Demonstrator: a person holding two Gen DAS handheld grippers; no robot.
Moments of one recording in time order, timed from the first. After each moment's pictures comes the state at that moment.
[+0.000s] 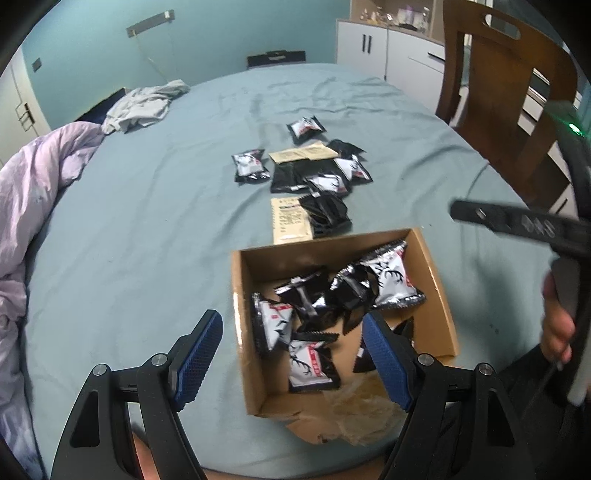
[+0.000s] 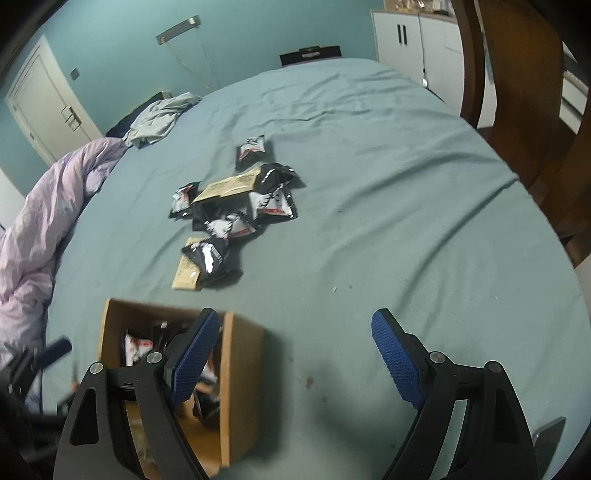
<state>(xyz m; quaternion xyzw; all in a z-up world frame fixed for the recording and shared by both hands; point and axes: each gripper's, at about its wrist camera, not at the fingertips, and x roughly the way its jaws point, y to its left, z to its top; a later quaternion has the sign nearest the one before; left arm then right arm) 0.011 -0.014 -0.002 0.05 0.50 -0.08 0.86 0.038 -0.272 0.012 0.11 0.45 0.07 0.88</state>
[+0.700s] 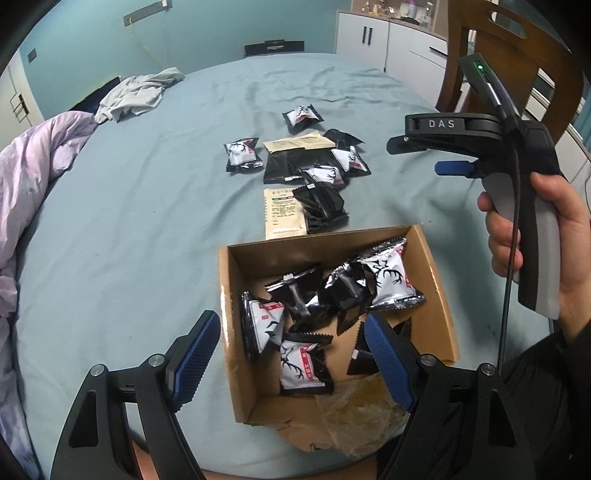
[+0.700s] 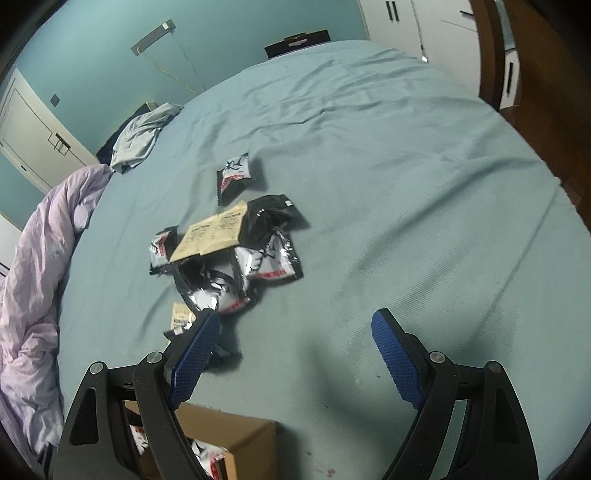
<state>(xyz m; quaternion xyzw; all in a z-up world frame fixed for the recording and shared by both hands) 0.019 -0.015 -0.012 0.04 0.52 -0.08 0.85 0.140 -0.269 -0.010 0.16 0.47 0.08 0.87</state>
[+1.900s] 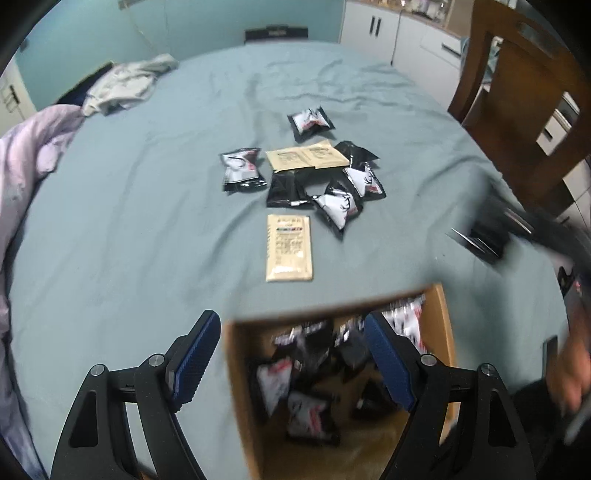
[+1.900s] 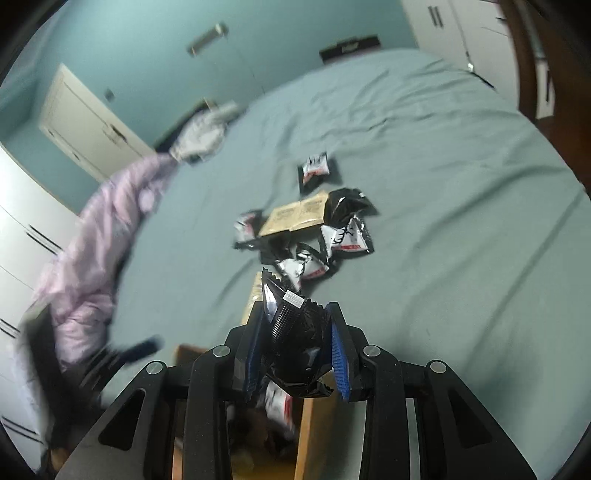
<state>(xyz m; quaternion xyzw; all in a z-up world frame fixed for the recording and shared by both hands) 0.100 -0.016 -0.014 0.03 0.56 -0.09 0.82 0.070 -0.294 0.019 0.20 0.42 0.18 0.87</state>
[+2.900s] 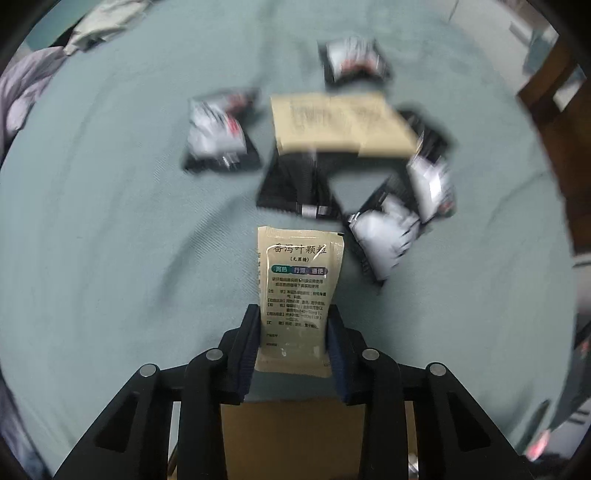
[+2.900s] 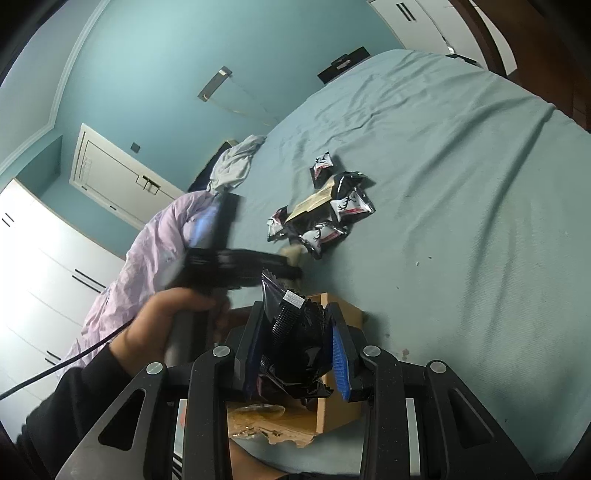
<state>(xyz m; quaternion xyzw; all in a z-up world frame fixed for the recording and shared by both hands) 0.191 -0.029 -0.083 -0.02 0.65 -0.04 0.76 -0.022 -0.326 -0.012 0.31 0.37 0.21 0.85</state>
